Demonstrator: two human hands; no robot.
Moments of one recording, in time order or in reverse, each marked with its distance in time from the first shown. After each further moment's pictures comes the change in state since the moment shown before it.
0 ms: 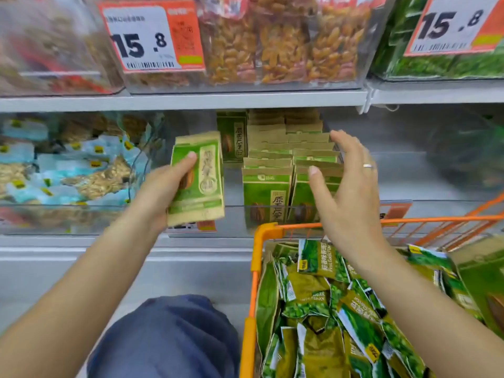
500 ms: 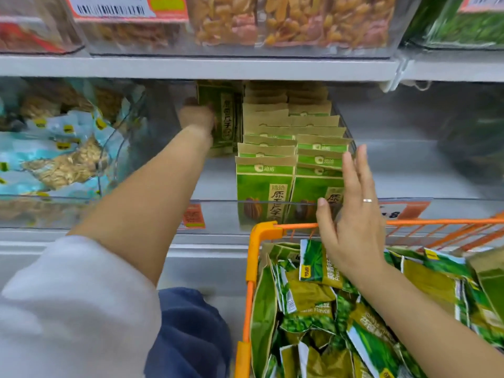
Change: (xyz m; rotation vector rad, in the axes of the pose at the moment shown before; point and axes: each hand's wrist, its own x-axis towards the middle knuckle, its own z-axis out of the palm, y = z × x) left_hand 0.180 0.012 0.072 0.355 0.294 0.230; right_hand -0.026 0.066 0.030 -0.233 -0.064 -0.180
